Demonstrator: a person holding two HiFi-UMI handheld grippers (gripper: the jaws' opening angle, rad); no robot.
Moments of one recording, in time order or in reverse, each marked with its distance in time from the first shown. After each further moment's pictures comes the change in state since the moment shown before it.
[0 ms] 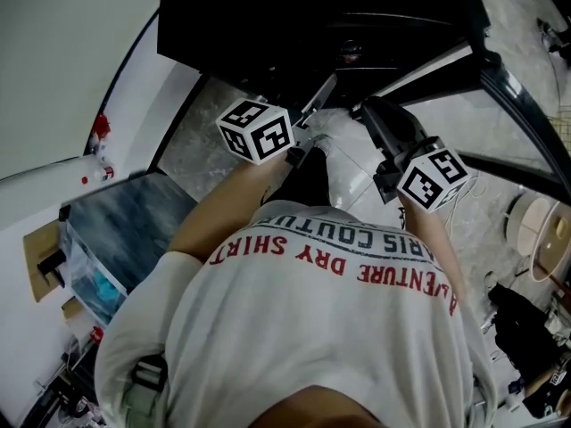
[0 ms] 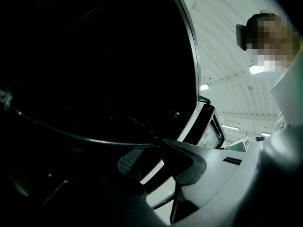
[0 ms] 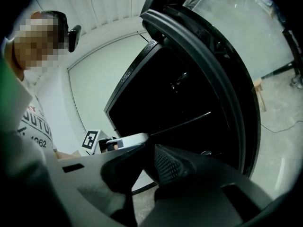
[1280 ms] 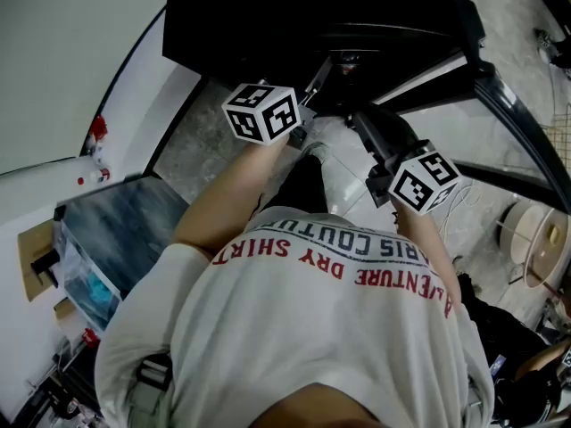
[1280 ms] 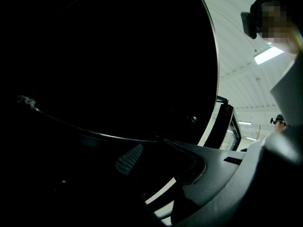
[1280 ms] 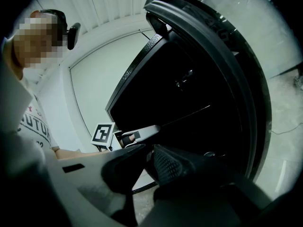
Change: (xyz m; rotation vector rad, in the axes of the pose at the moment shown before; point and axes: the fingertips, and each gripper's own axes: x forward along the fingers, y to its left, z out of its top) left arm 0.023 0.033 0.027 0.064 -0.052 0.123; right arm 0.010 0.005 0.000 -0.012 0.018 0.021
